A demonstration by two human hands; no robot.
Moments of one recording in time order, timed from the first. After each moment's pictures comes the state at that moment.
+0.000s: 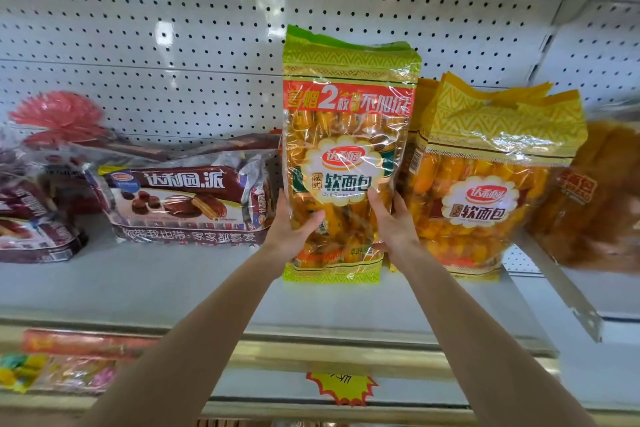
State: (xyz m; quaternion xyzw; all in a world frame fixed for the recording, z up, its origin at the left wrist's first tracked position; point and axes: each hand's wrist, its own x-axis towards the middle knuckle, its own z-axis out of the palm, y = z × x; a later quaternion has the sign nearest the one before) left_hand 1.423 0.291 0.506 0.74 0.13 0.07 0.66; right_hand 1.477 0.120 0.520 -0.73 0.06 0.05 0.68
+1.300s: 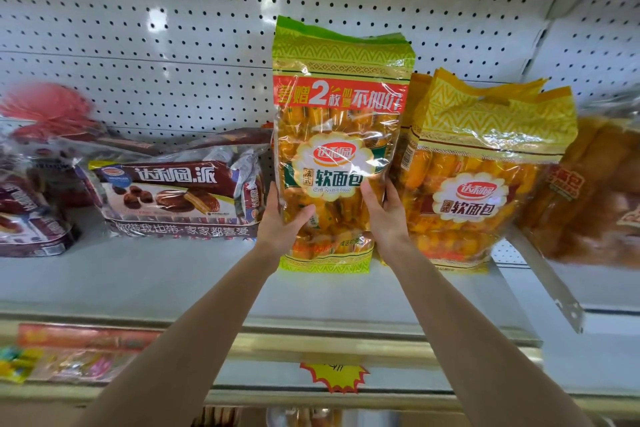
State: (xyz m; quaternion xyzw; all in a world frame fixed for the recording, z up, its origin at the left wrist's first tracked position) left_hand 1.422 0.288 0.507 0.74 0.15 0.12 0.65; right_hand 1.472 0.123 0.526 -0.72 0.02 0.01 0.70
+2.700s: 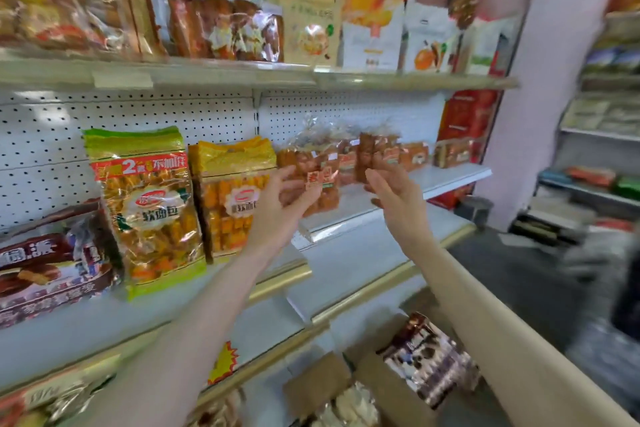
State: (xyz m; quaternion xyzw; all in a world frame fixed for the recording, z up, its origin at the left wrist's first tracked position) left_hand 1.114 0.039 0.719 0.70 -0.23 0.08 0.67; right_hand 1.056 -0.129 0.727 -0.74 0.04 -0.34 0.58
